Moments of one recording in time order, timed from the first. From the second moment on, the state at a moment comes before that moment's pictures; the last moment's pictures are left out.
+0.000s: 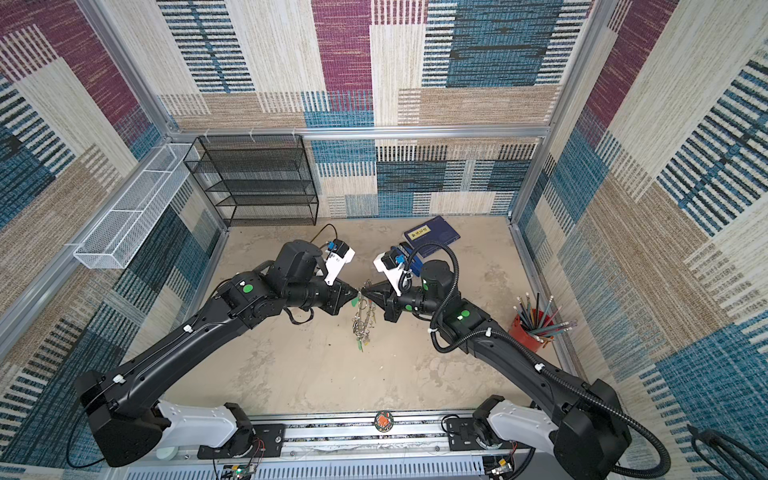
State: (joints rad) left arm -0.77 1.34 1.40 -0.78 0.18 -0.32; right arm 0.62 1.14 0.84 0.06 -0.59 0.15
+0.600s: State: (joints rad) left arm -0.71 1.36 1.38 -0.75 0.33 -0.39; right arm 0.61 1.12 0.79 0.12 -0.58 0.18
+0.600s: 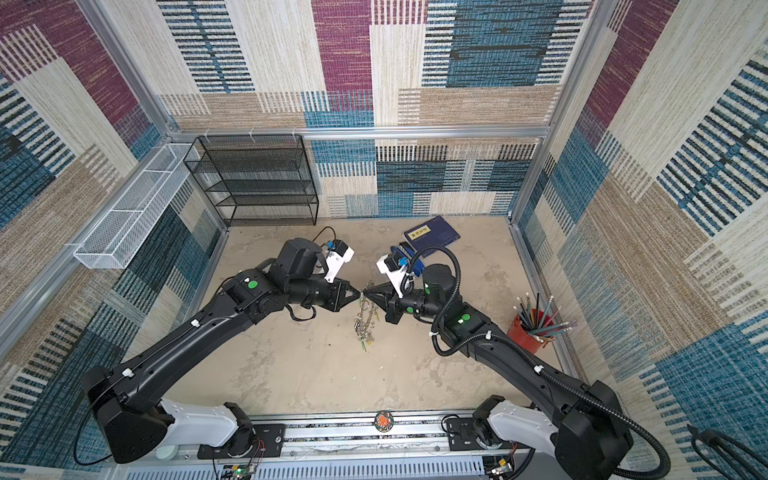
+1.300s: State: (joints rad) left arm -0.58 1.40 1.43 -0.81 0.64 -0.31; right arm 0.58 1.12 0.77 0.24 -0.68 0.20
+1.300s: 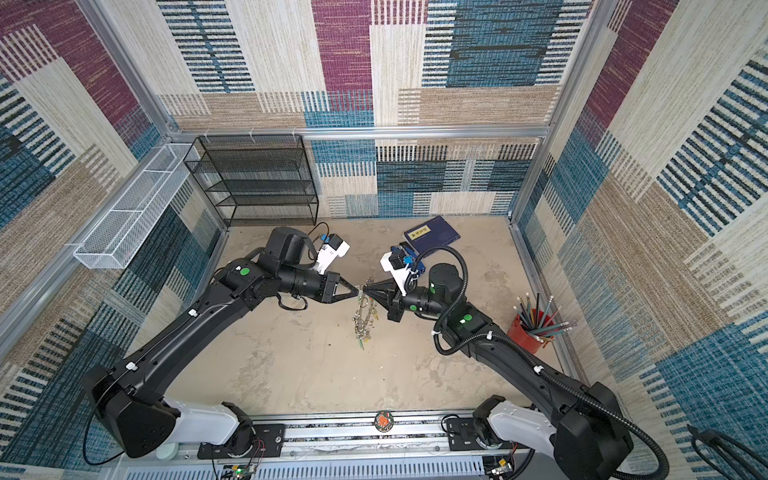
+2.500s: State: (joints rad) left arm -0.55 1.54 1.54 -1.01 0.74 -0.04; right arm 0.56 1.20 0.80 0.25 -0.75 0.24
